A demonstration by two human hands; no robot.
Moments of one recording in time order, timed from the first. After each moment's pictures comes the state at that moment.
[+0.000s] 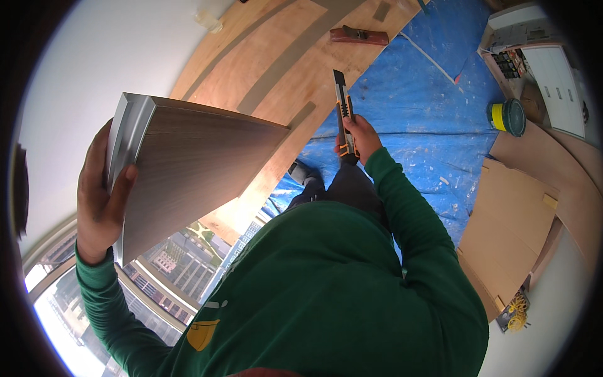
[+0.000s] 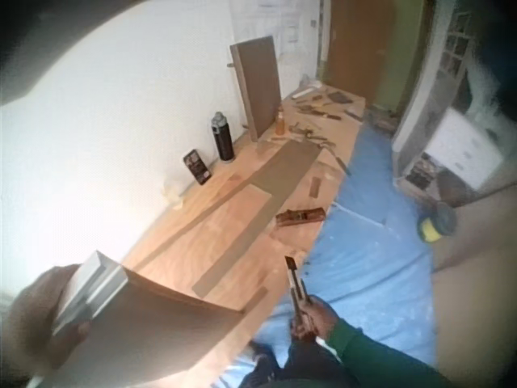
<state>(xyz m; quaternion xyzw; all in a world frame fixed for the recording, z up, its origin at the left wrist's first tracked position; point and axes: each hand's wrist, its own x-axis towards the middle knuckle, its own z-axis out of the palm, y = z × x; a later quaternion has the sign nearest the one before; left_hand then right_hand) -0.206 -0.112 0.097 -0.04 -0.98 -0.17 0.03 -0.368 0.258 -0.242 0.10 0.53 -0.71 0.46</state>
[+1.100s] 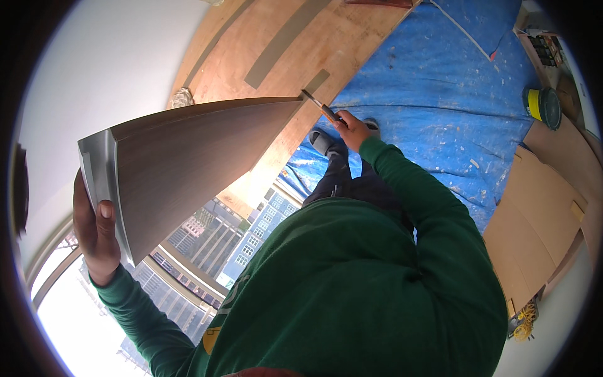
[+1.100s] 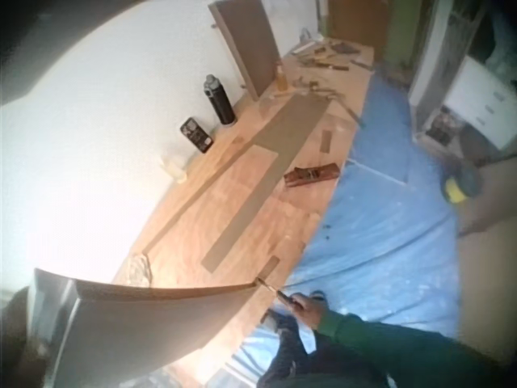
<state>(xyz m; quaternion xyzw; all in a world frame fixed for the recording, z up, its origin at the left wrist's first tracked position) -0.180 -0.073 0.112 0.18 -0.97 -0.17 -0.04 -0.309 0.243 -0.359 -0.12 0.73 -0.49 0.46</state>
